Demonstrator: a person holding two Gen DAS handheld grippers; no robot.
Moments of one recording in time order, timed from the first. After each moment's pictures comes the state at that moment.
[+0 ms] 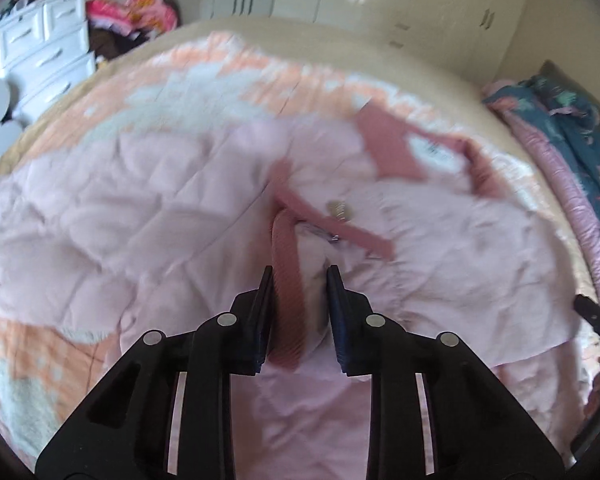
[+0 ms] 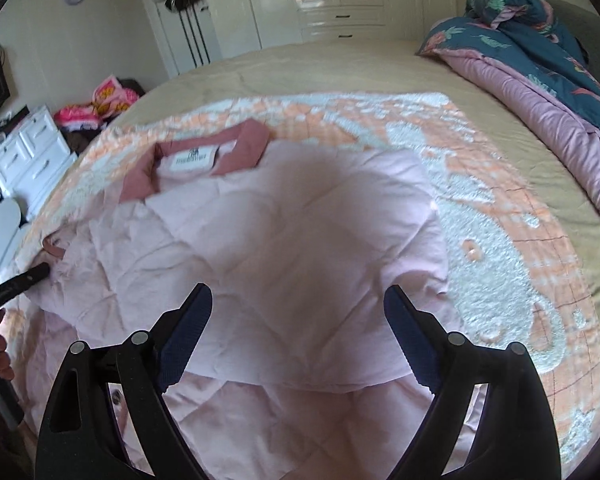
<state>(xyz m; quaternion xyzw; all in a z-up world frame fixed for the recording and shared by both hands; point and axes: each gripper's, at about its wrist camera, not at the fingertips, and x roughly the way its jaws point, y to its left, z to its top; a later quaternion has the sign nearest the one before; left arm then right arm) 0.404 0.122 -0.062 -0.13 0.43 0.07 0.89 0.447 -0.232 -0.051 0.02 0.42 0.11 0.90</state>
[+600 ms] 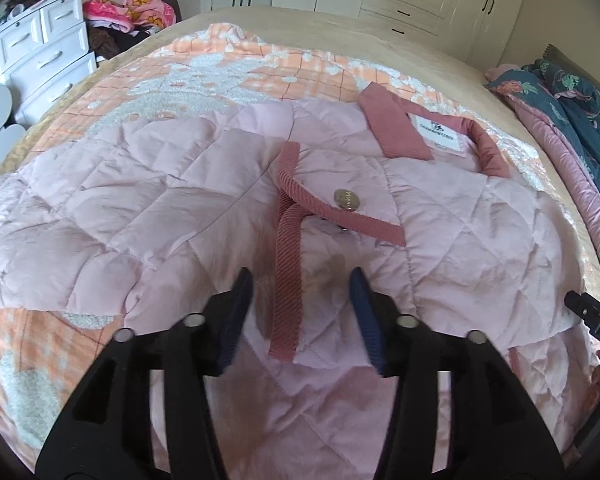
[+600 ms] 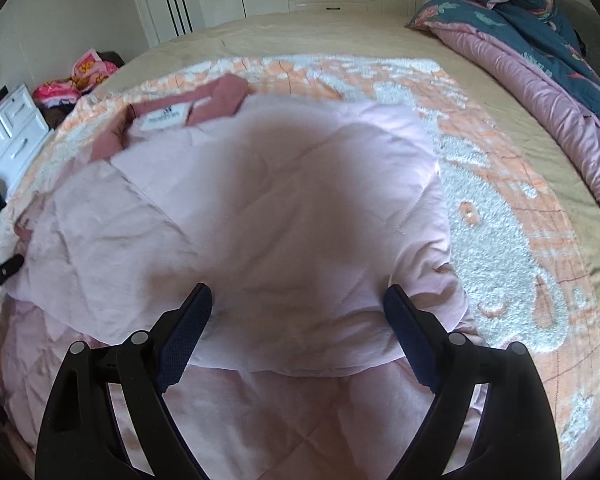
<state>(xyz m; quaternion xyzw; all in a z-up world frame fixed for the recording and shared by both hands) 0.396 0.115 -0.058 -0.11 0.44 0.07 0.89 0.449 -0.231 -0.068 0.02 0.46 0.08 0.89</state>
